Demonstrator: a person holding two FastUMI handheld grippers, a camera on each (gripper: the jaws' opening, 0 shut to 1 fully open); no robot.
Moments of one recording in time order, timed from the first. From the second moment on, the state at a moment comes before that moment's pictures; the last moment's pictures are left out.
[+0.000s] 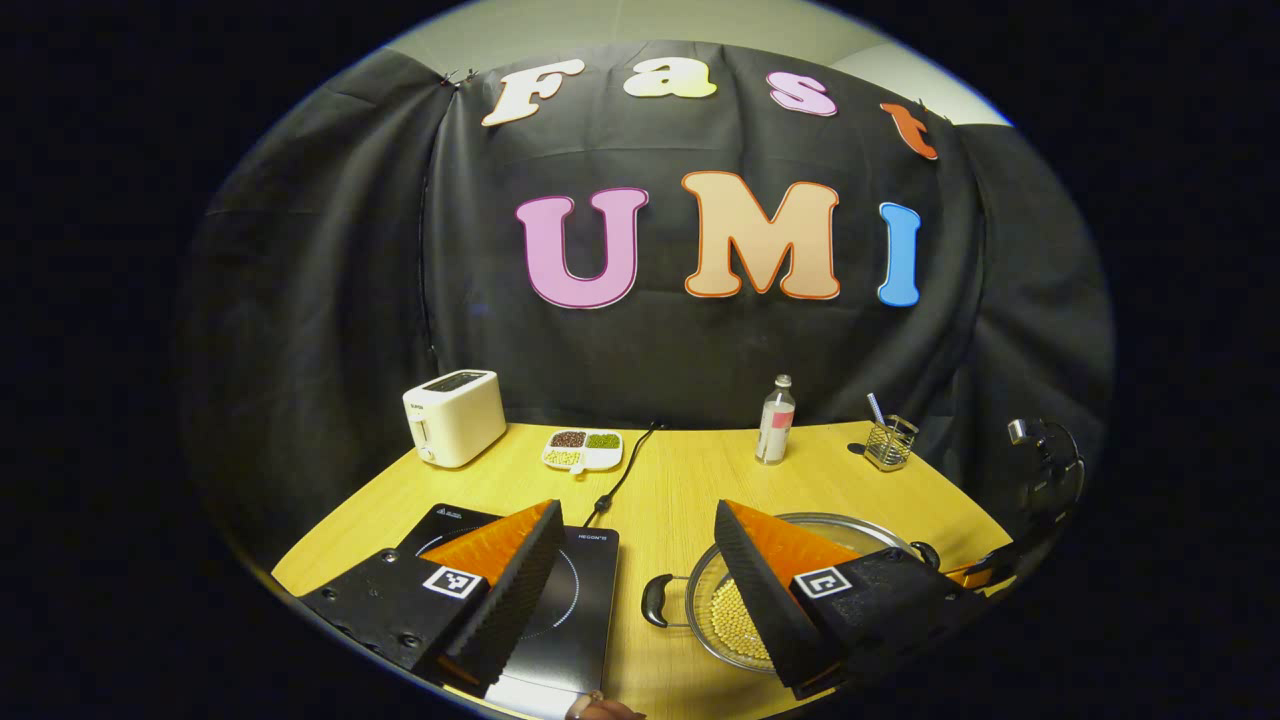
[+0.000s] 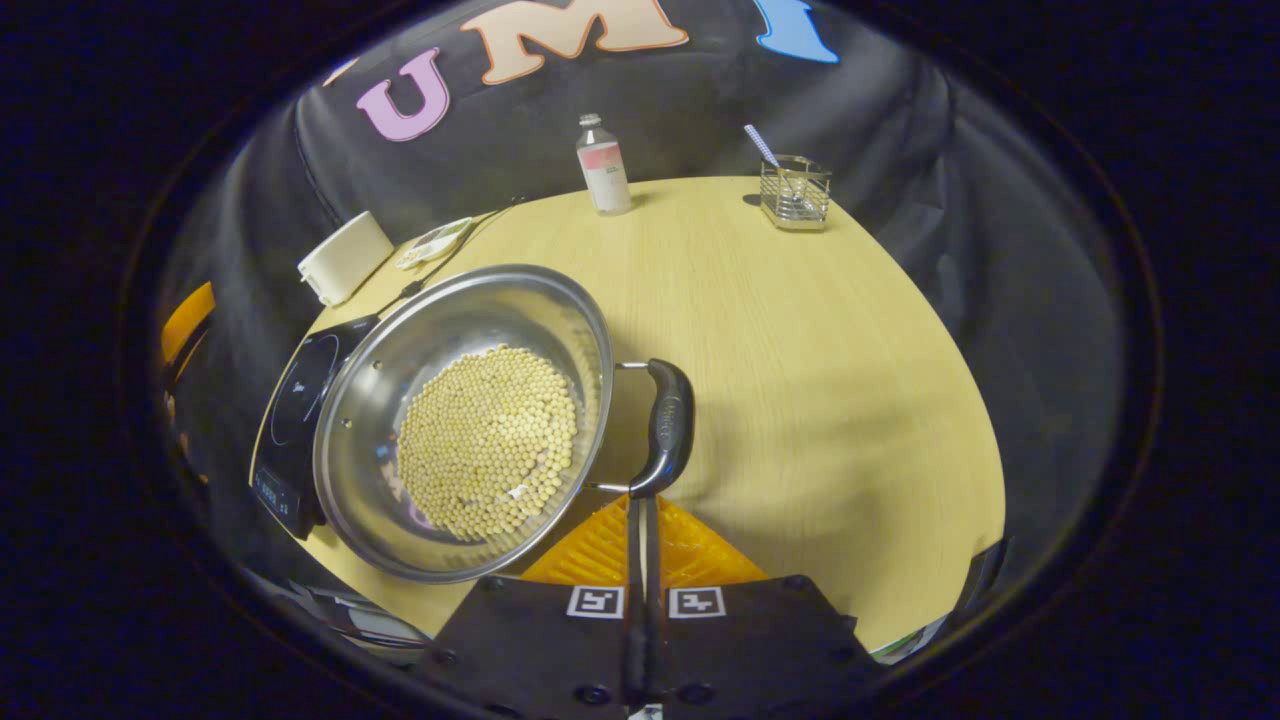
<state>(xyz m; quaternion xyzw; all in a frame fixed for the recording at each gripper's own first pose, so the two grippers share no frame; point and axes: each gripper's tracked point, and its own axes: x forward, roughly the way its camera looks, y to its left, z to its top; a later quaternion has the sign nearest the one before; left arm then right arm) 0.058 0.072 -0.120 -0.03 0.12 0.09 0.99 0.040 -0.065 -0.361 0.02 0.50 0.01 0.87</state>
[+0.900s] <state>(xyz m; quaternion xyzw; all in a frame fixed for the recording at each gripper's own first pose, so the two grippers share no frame) 0.064 0.058 -0.162 -0.04 0.19 0.07 0.98 0.056 -0.073 -0.327 0.04 0.47 0.00 0.88</state>
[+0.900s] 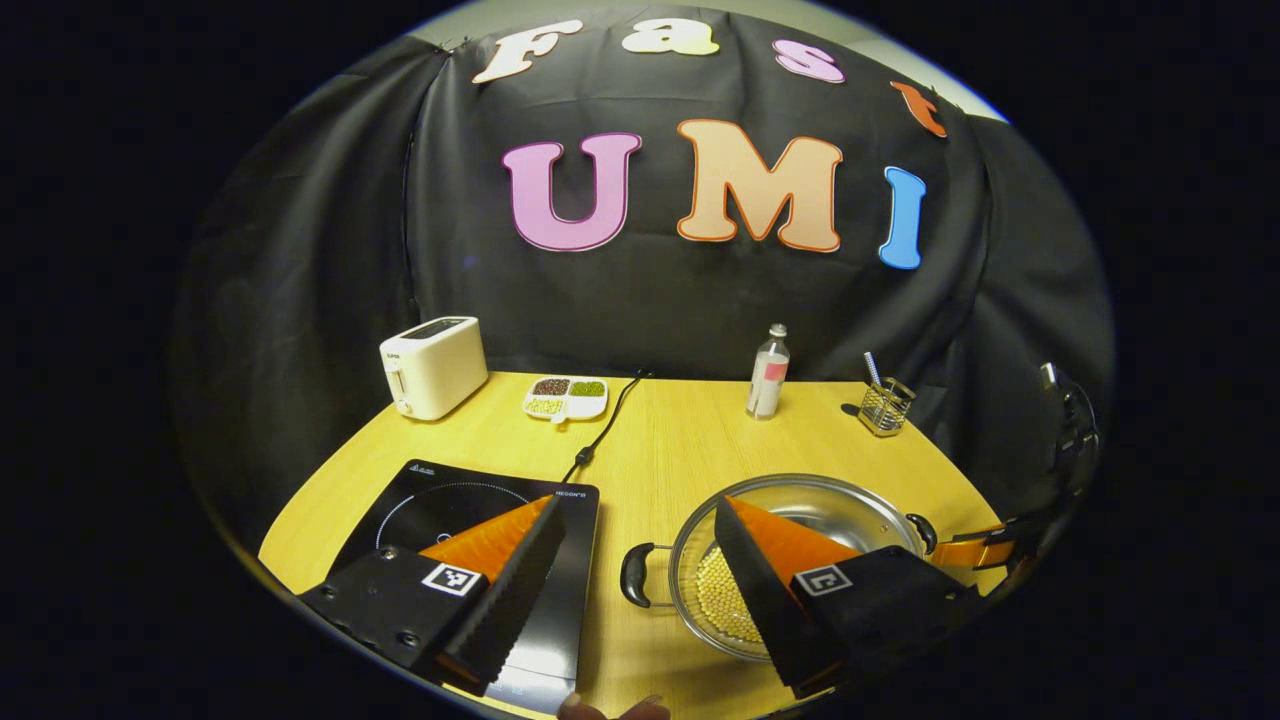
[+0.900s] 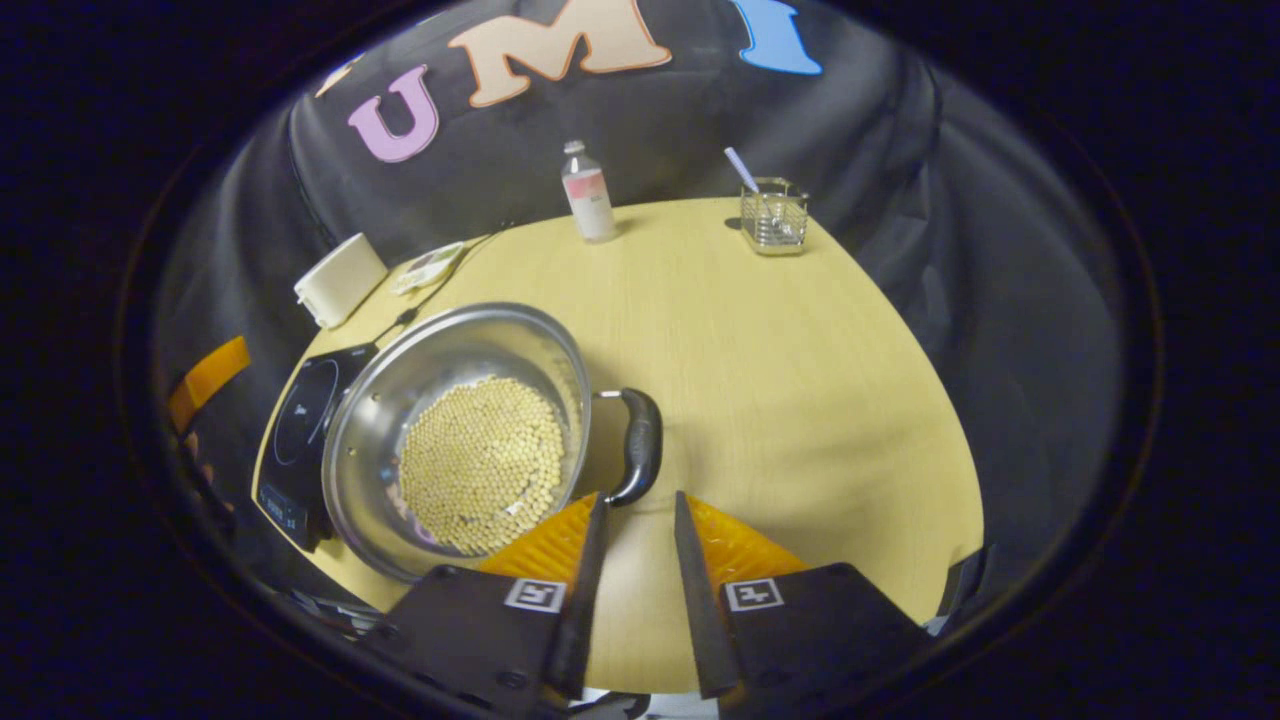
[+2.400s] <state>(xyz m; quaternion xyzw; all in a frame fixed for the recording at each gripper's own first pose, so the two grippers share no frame) 0.103 0.041 -0.318 -0.11 0.40 0.01 0.91 0.108 -0.051 -0.393 0.03 0.53 0.00 0.85</state>
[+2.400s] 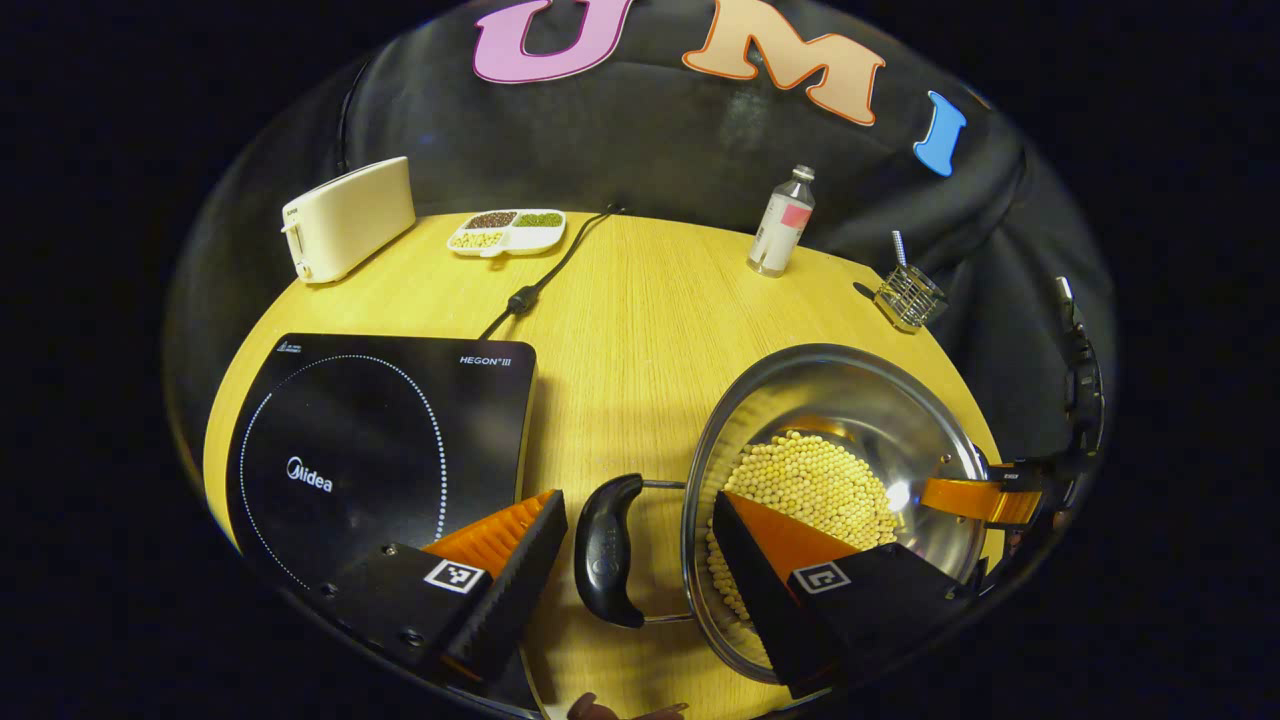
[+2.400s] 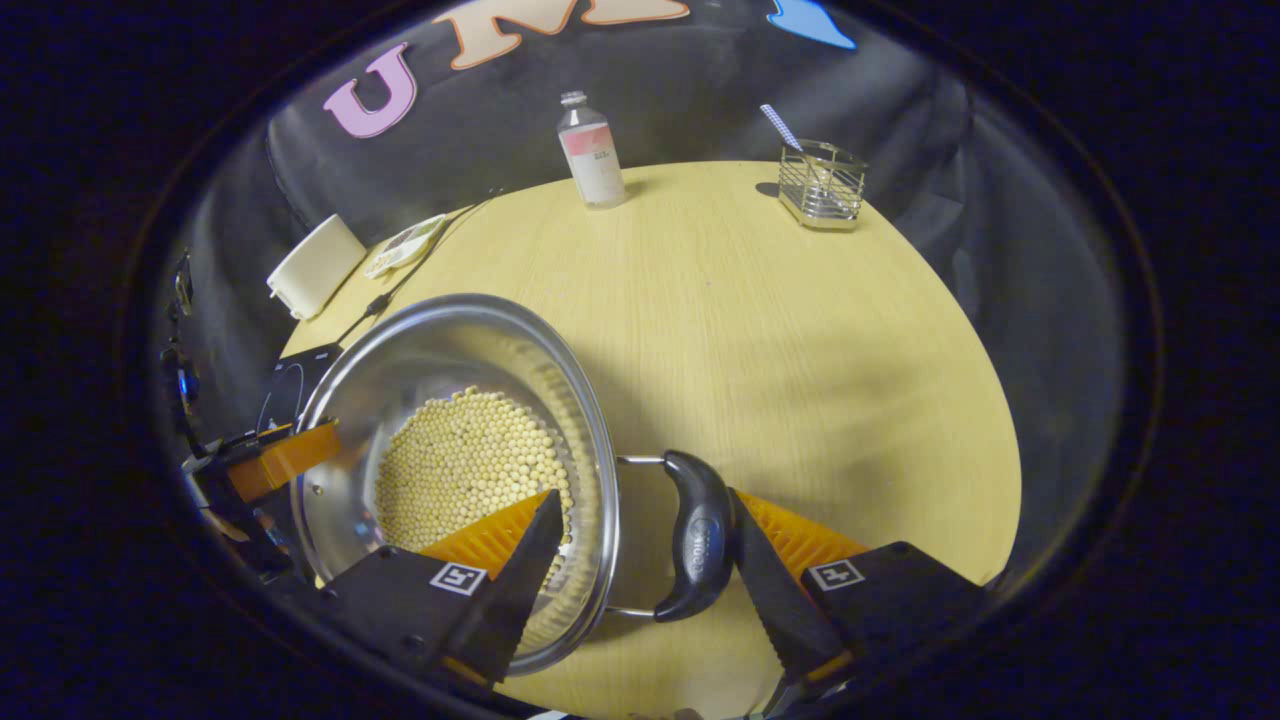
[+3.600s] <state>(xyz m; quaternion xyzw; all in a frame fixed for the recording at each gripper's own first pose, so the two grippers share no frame) 0.100 0.038 -0.311 -0.11 0.41 0.01 0.90 0.104 -0.060 -0.383 0.02 0.53 -0.02 0.85</state>
